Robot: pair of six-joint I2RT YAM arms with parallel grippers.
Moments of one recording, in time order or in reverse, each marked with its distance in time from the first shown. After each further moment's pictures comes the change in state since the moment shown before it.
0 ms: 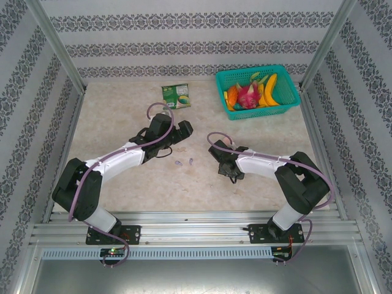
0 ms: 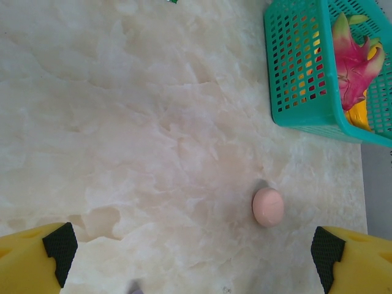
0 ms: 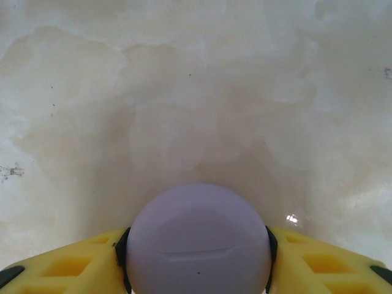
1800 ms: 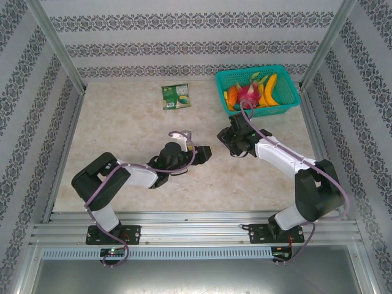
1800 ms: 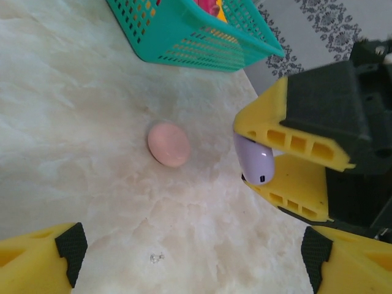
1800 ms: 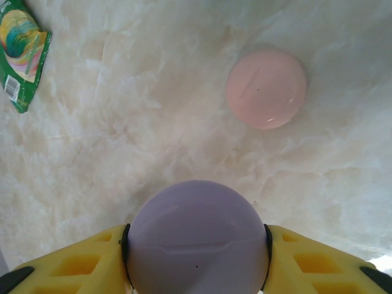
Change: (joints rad) left arm -0.204 0.190 -0.317 0.878 0.099 0.159; right arm -0.248 -0.117 0.148 0.193 -0.374 0.241
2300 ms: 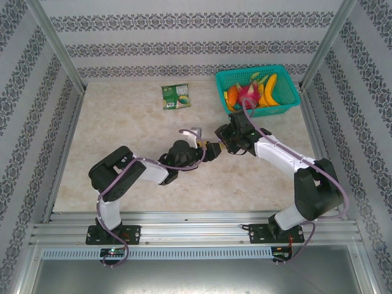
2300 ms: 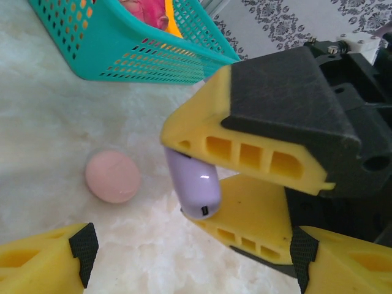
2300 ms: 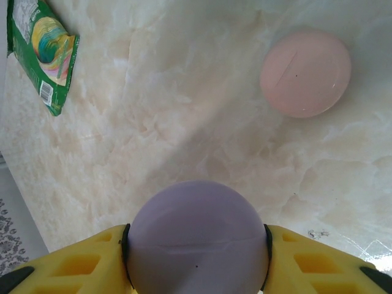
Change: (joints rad) left arm -0.031 0.158 0.133 0.147 0.035 -0.006; right arm 0.000 0.013 0.016 0.044 -0.045 0.085
